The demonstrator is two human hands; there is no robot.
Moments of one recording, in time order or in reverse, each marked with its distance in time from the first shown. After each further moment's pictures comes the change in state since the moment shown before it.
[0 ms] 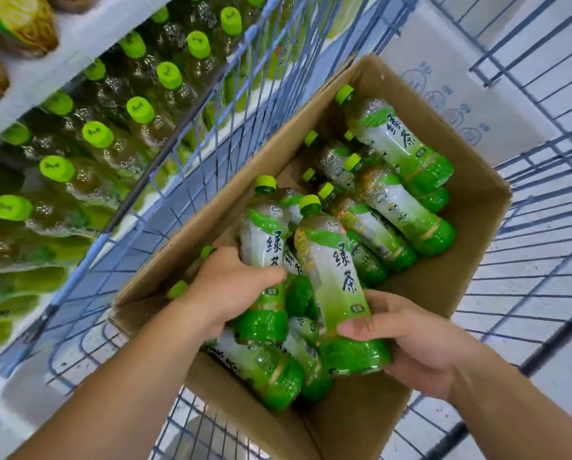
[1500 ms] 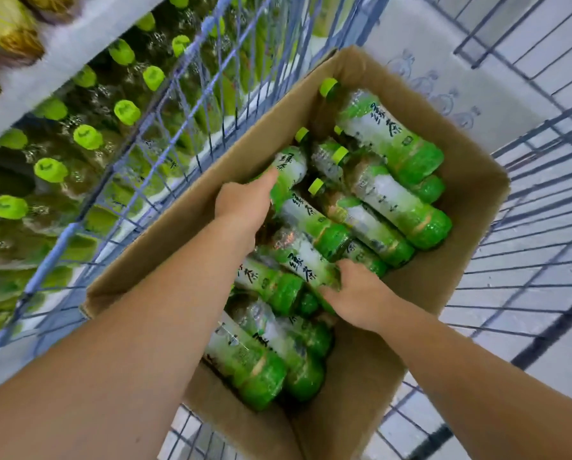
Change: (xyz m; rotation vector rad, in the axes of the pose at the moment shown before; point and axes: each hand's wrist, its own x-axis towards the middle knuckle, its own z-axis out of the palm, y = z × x) left_hand 0.062 0.066 0.044 -0.223 0.306 -0.015; right_hand 0.090 0.006 -0.047 -1.170 0.422 -0.029
